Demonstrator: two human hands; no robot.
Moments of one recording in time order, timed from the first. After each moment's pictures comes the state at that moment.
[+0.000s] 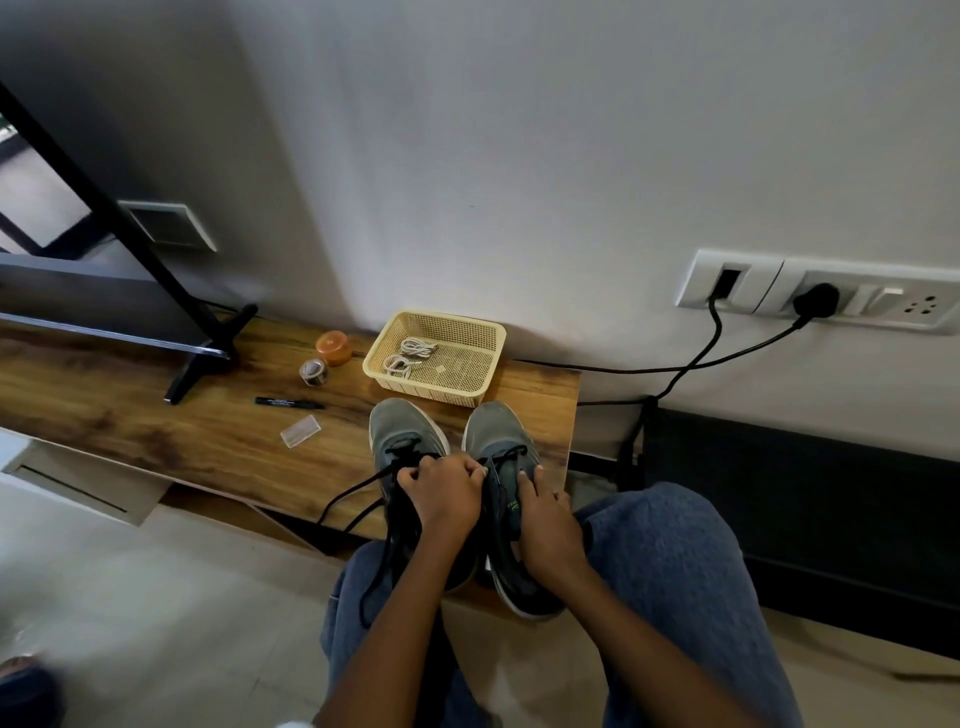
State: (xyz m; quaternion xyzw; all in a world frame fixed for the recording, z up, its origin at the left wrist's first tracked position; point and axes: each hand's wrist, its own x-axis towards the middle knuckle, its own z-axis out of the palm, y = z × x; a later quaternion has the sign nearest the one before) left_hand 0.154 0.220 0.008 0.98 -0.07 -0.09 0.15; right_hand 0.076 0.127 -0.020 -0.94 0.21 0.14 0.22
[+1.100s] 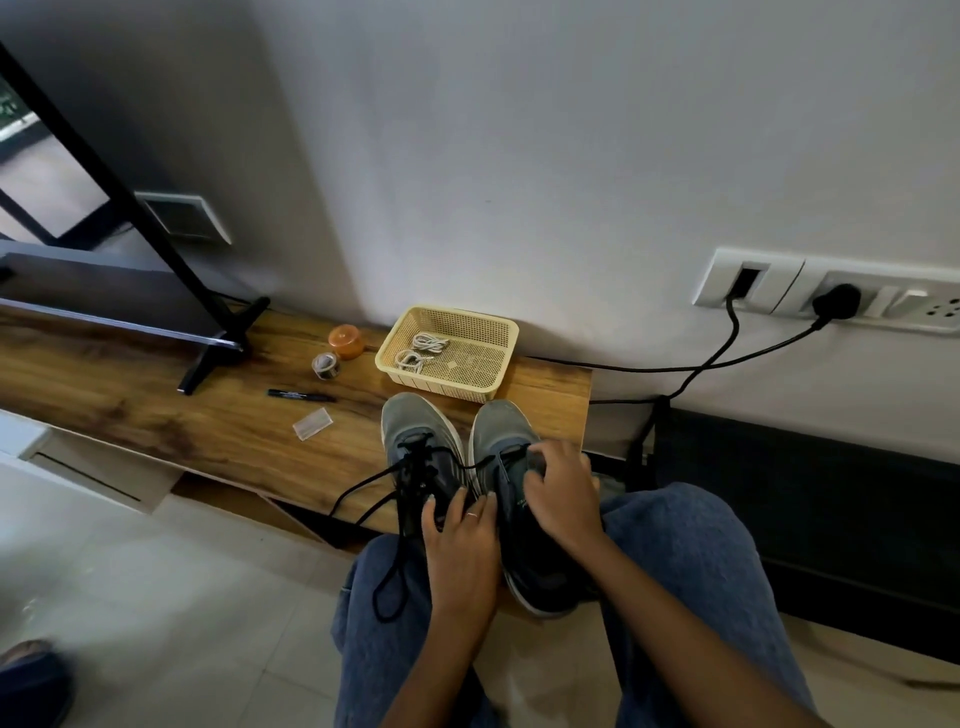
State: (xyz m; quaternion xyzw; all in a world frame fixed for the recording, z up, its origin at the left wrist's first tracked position) left_hand 0.089 0.253 -0.018 0.97 -0.23 0.02 0.10; right_hand 0.094 0.119 0.013 -0.90 0.26 -0.02 0.36
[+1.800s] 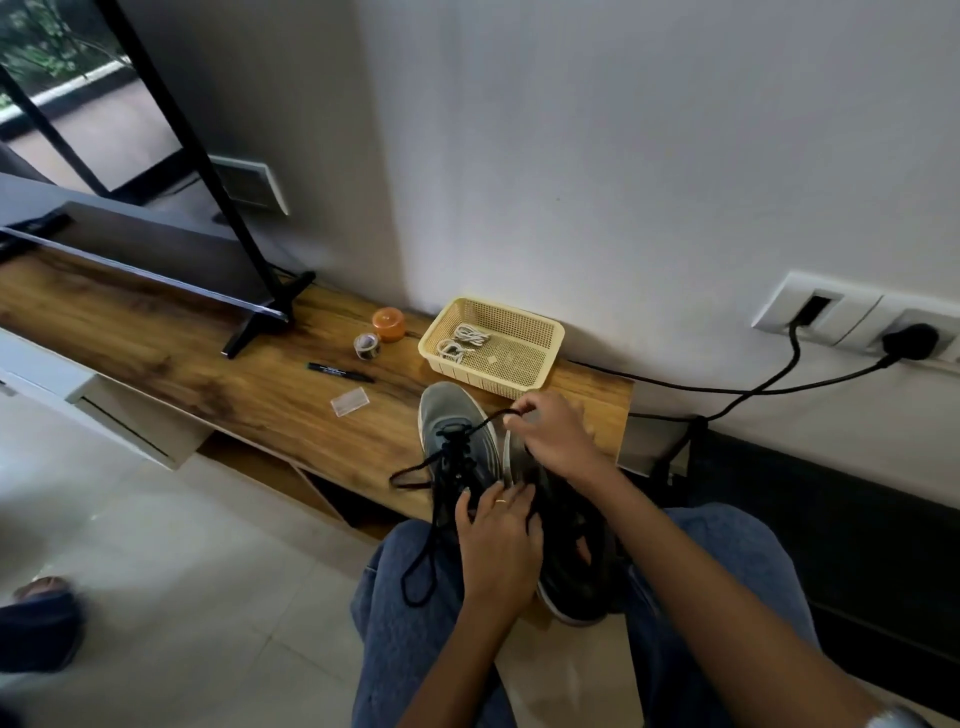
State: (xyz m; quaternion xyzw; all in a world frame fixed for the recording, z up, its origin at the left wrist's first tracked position) left_hand 0.090 0.253 -0.017 0.96 -0.18 0.02 0.23; right_hand 0.156 0.144 0.064 -0.90 0.16 0.04 0.41
